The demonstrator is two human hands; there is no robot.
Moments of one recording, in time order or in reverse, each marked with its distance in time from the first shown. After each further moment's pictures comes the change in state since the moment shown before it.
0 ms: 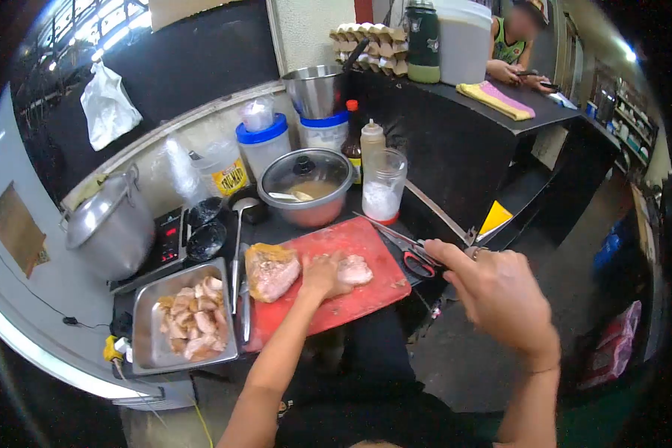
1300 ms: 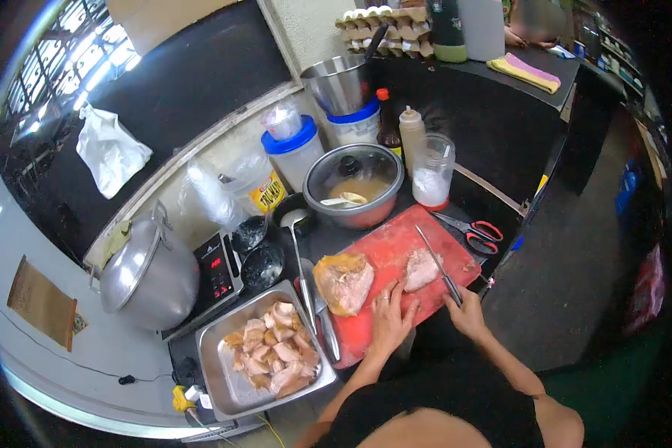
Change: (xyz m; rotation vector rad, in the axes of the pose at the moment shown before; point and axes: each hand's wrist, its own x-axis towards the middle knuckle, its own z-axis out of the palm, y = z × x) left_hand -0.087 -0.034 0.040 -0.563 0.461 0.243; right_hand -0.004 -0.067 0.283 0.835 0.243 0.721
